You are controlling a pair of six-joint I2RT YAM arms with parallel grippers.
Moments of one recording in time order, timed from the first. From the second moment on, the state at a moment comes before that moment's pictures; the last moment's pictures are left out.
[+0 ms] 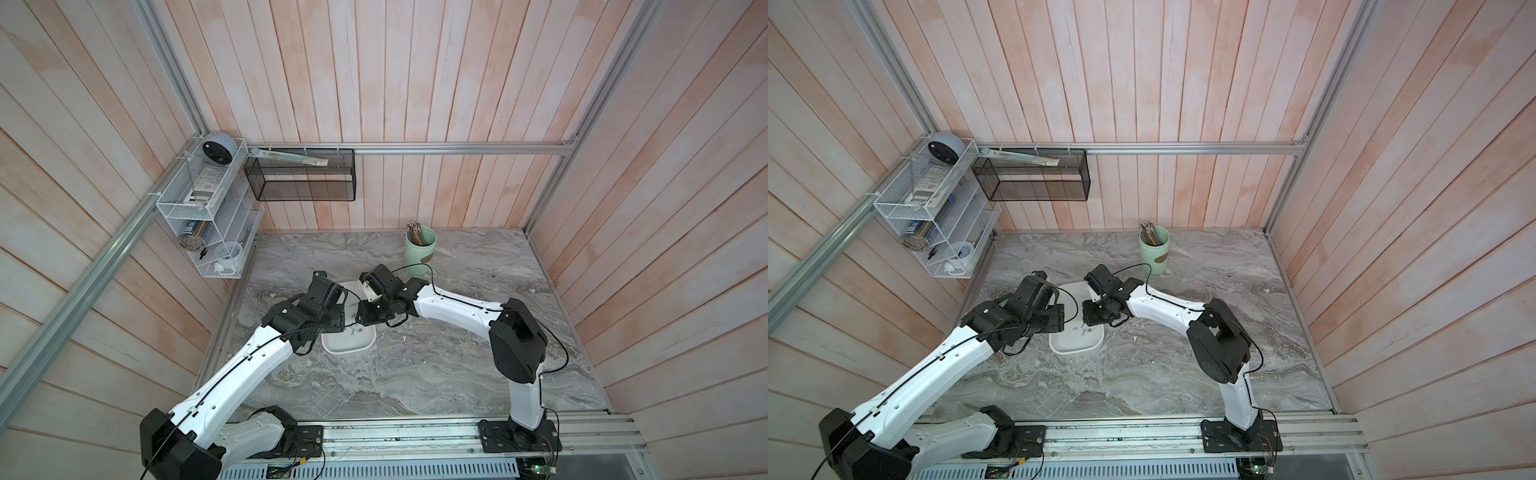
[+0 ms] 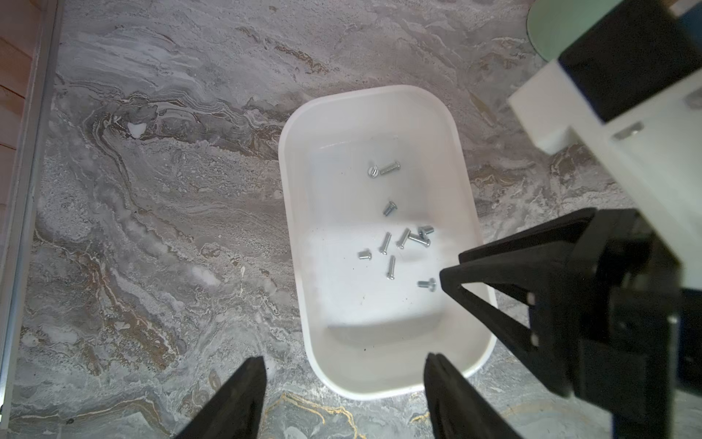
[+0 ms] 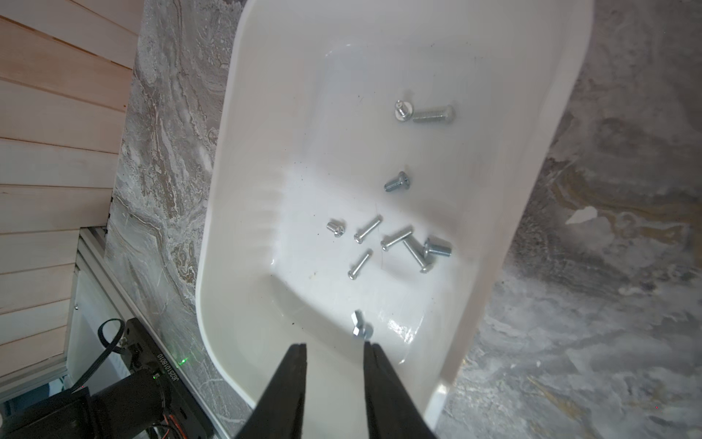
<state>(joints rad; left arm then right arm) -0.56 1.14 1.06 -0.95 -0.27 -0.48 0.92 1.99 1.57 -0.56 -0.26 0.58</state>
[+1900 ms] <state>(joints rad) -0.56 1.13 1.06 -0.95 -0.27 -0.48 0.36 1.74 1.02 -0.60 0.17 0.49</state>
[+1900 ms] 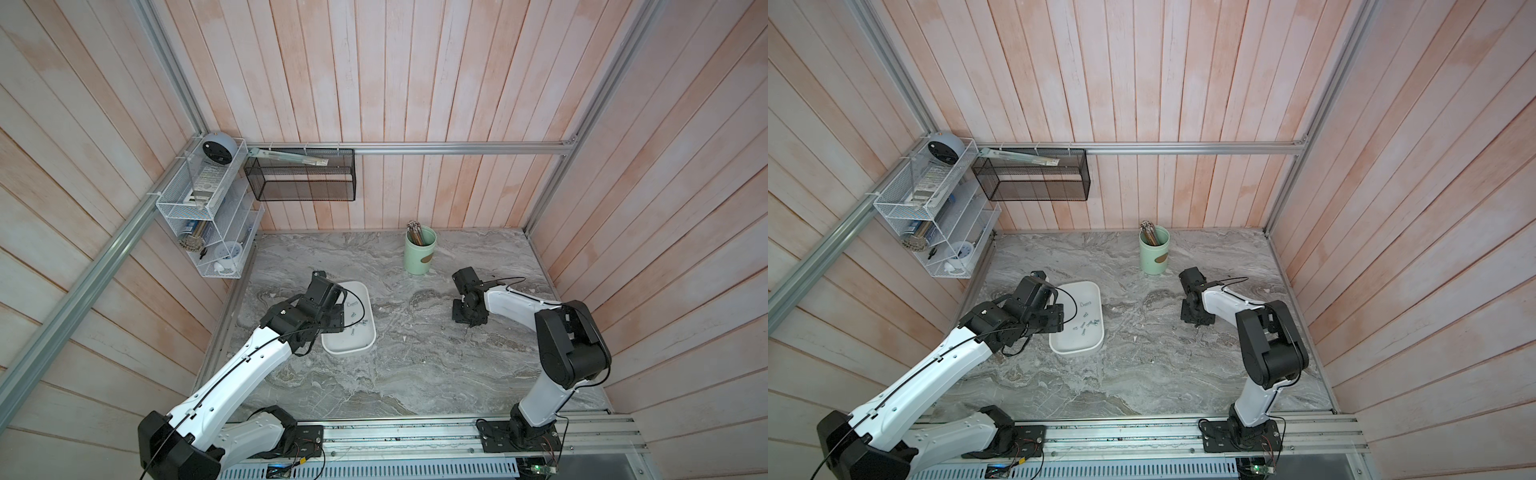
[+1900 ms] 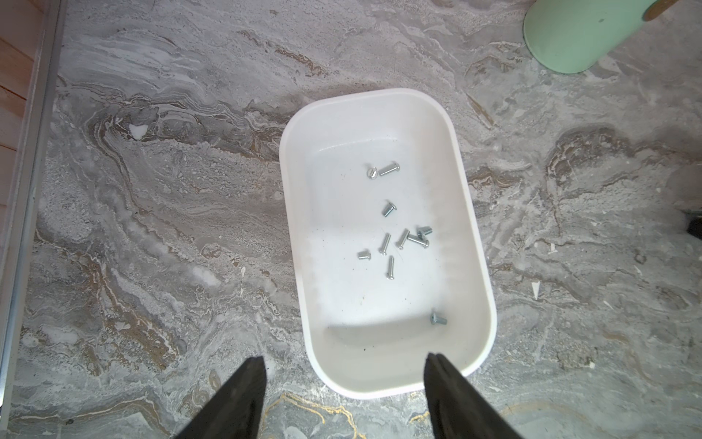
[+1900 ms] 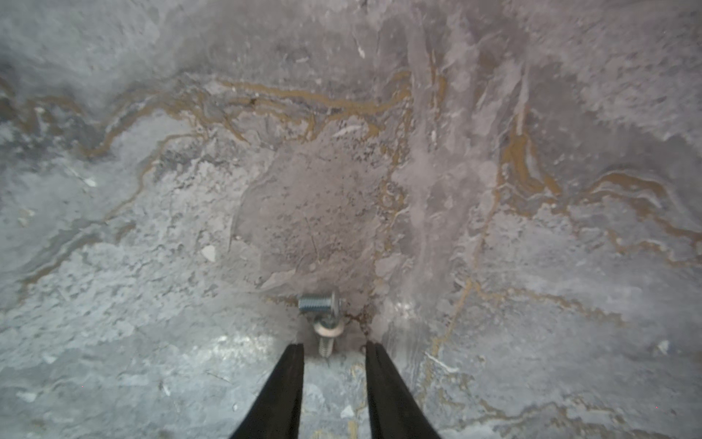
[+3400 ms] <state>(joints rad) -0.56 1.13 1.06 -0.95 -0.27 -0.48 0.32 1.50 1.01 -0.55 0.03 0.42</state>
